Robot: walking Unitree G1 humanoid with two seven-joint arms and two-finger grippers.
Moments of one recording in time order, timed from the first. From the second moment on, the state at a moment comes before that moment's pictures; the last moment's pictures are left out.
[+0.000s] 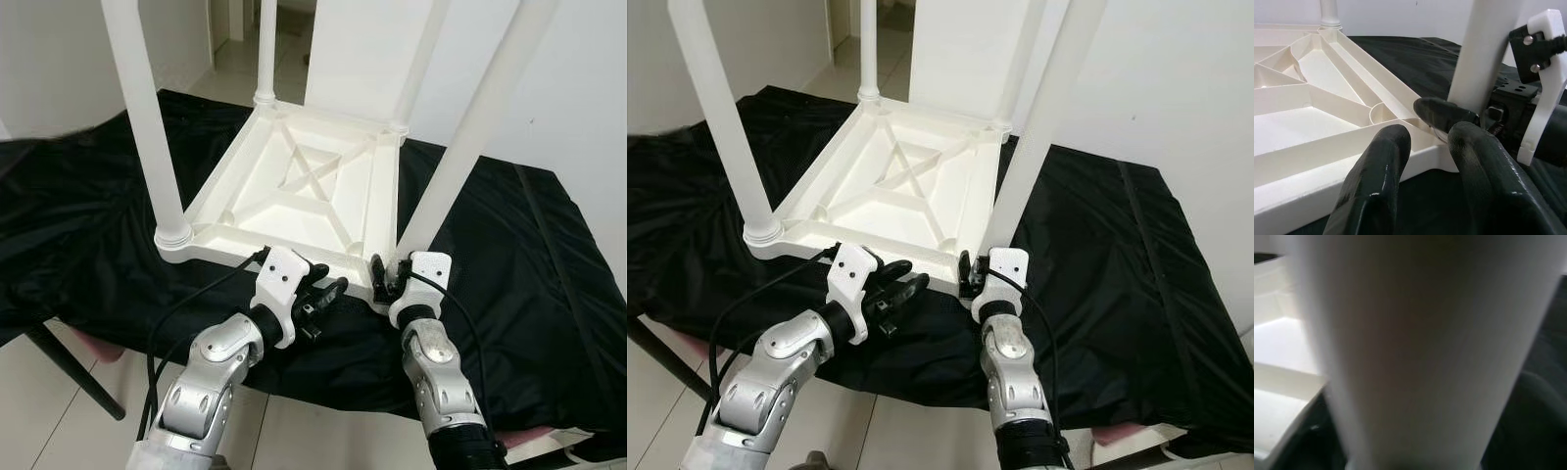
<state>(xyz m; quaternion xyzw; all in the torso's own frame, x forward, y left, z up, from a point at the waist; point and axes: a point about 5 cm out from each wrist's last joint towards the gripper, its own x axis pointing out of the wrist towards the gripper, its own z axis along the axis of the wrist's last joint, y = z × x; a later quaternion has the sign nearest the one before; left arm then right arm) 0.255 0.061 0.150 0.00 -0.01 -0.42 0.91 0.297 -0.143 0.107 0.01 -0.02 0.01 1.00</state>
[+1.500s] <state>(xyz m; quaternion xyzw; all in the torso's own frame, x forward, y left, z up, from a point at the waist) 0.253 0.058 0.155 0.00 -0.01 -0.42 0.91 0.306 -0.159 0.114 -0.03 0.00 0.39 0.92</state>
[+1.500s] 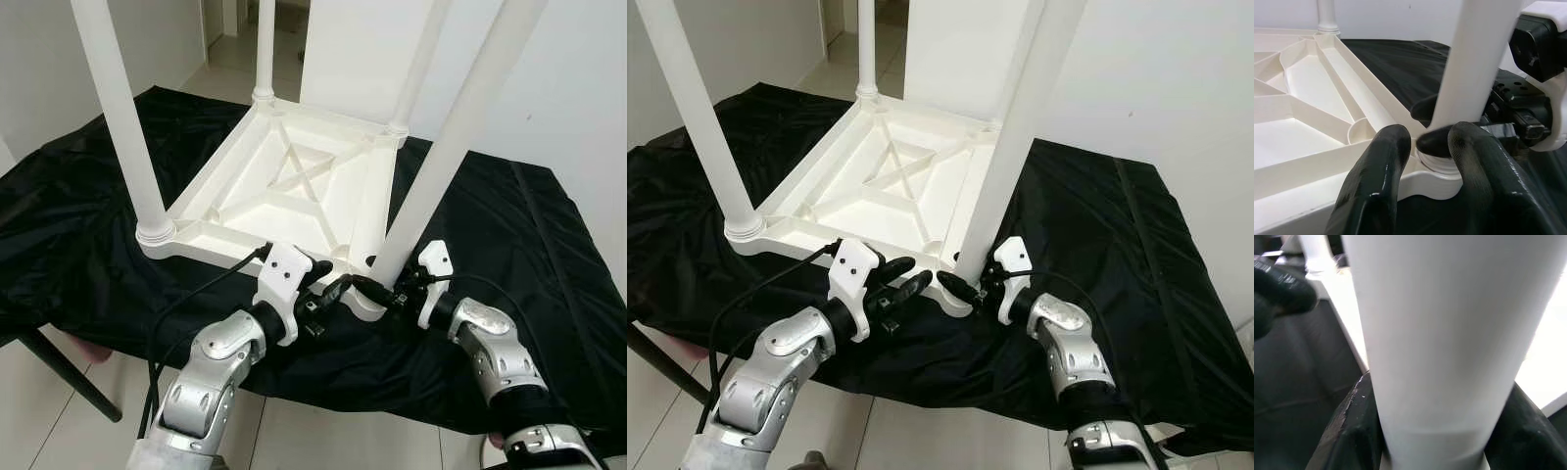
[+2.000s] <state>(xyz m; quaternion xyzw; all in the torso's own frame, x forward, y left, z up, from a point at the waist) 0.251 0.057 0.154 -0.01 -0.01 -0.42 0.91 0.306 -0.146 0.109 0.01 -0.01 0.15 0.99</state>
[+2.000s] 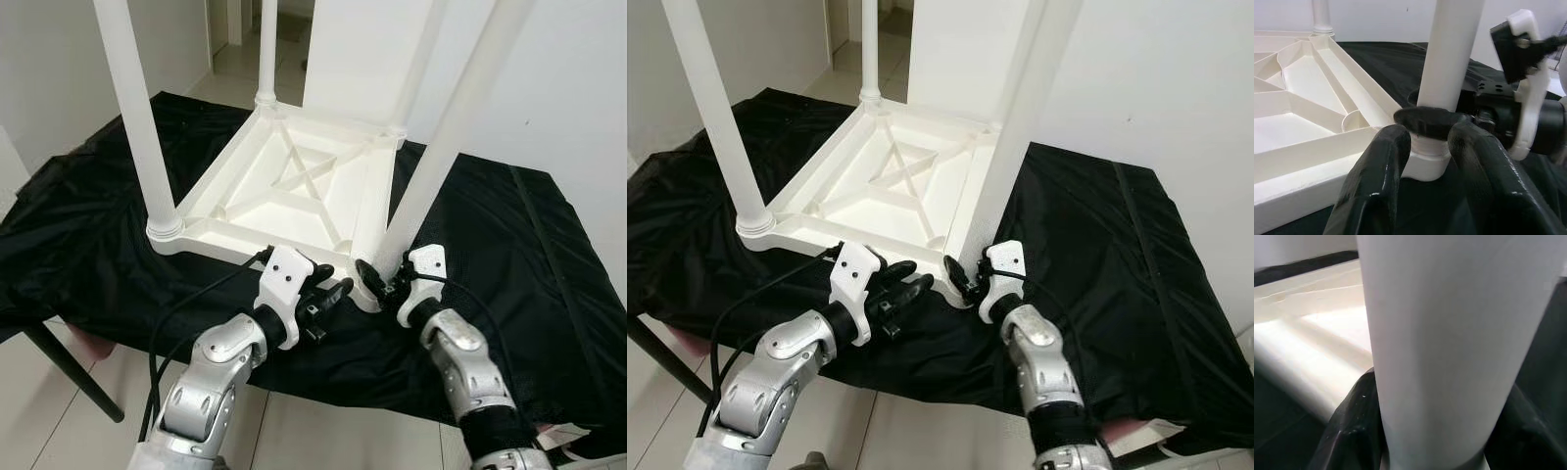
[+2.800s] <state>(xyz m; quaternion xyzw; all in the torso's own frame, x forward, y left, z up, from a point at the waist) 0.251 0.053 0.156 -0.01 -0.01 -0.43 0.90 0.304 -0.142 0.112 0.02 0.00 -0.03 1.00</state>
